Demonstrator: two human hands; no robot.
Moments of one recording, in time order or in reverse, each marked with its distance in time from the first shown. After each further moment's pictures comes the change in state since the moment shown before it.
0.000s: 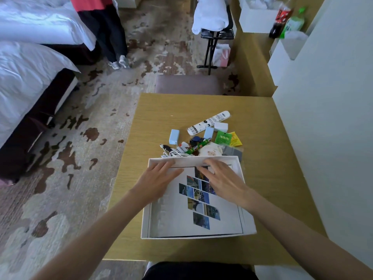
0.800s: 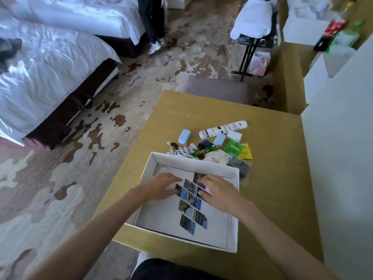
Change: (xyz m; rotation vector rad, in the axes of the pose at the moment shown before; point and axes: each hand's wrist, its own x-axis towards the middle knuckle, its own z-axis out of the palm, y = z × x) left_hand 0.007 0.039 0.001 -0.569 -0.355 -0.382; right_hand 0.000 0.012 -0.016 0.365 -0.323 0.057
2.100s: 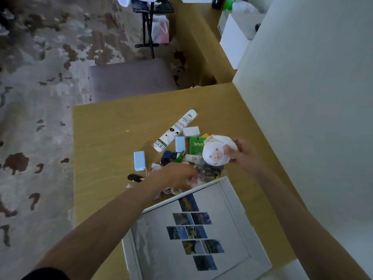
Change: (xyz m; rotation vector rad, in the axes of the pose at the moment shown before) left_hand 0.220 0.038 -0.035 0.242 -0.369 0.704; right_hand 0.017 0.096 -0.063 1.083 0.709 0.710
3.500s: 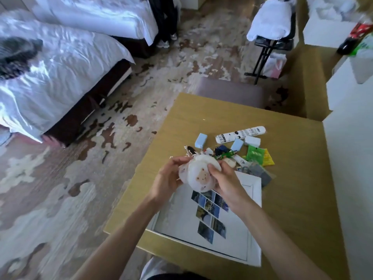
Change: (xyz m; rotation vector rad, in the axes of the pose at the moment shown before) left_hand -0.190 0.160 0.060 -1.660 1.309 -0.308; right_hand -0.121 -0.017 0.112 0.198 -0.578 0.063
